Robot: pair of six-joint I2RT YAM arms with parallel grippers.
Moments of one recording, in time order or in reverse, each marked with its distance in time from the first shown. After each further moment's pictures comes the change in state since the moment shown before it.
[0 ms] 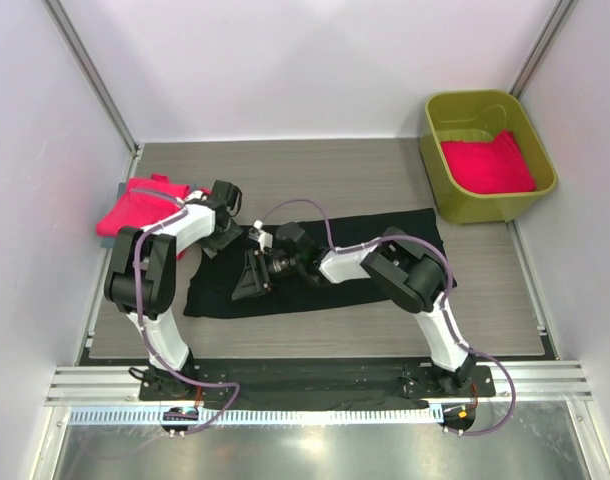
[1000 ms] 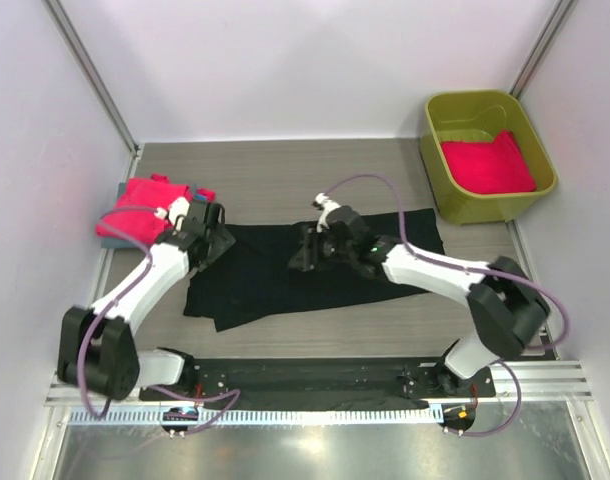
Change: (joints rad) left arm -0.036 -0.475 -0.240 0.008 0.060 0.041; right arm -0.095 -0.587 -0.258 -0.492 0.507 -0.233
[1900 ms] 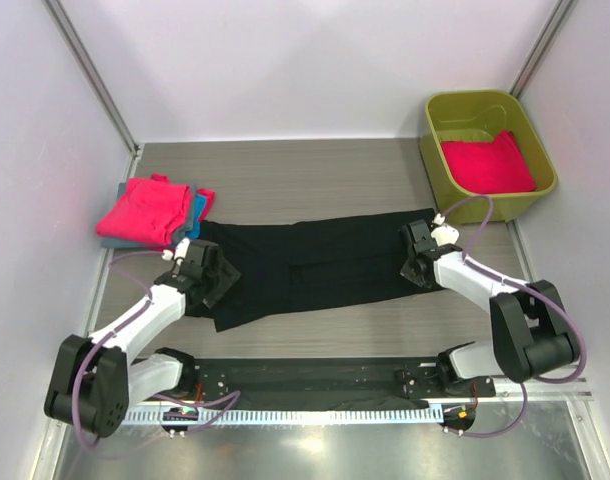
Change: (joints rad) left arm -0.024 -0.233 -0.410 0.200 0.199 -0.108; right arm -0.489 -0.222 -0.301 -0.451 0.681 0.198
